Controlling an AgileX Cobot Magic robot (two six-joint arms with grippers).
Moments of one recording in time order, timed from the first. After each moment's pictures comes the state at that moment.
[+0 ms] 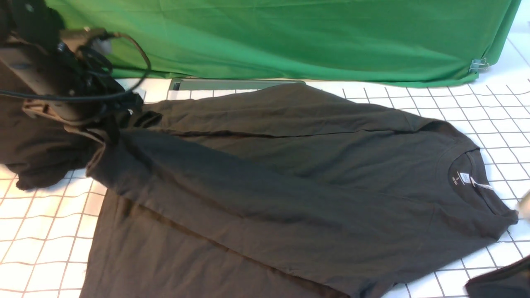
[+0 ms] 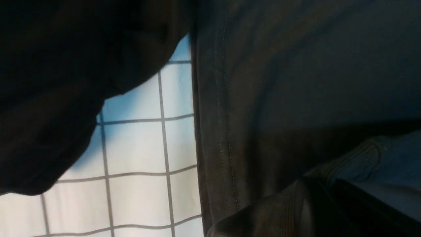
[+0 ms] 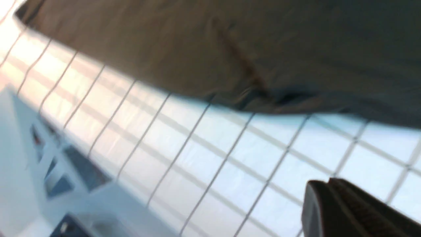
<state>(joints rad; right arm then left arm) 0.31 0.86 -0.72 0.50 1.04 -0.38 -0.06 1.77 -1.45 -0.05 0.98 -0.02</state>
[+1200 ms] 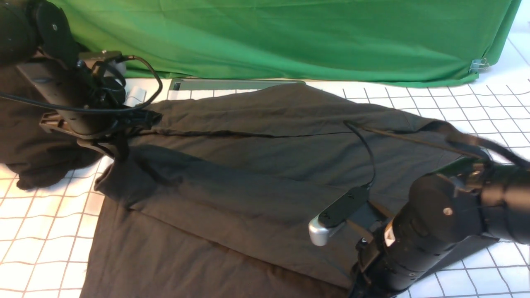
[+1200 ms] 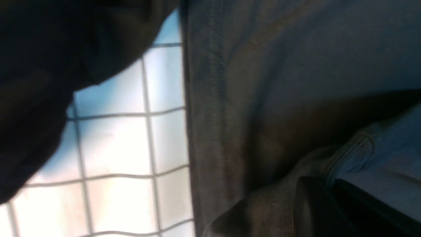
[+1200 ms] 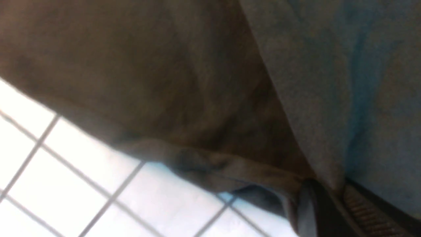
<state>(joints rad) 0.69 1.60 -0.88 0.20 0.70 -0.14 -0.06 1.83 -1.45 -0.09 0.99 0.00</state>
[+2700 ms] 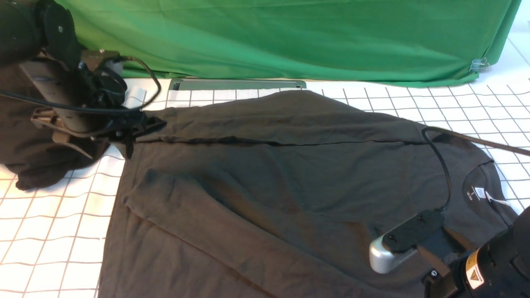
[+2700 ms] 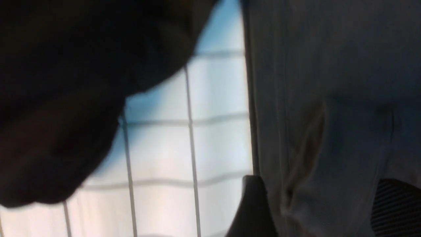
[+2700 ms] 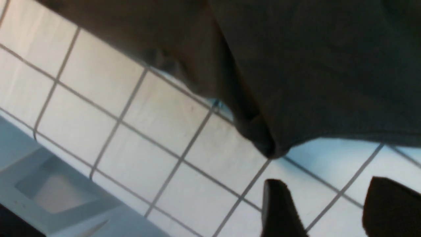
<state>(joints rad) 0.69 1.29 -0.72 0.20 0.87 0.03 -0.07 1.84 -1.47 0.05 0.95 -0.10</state>
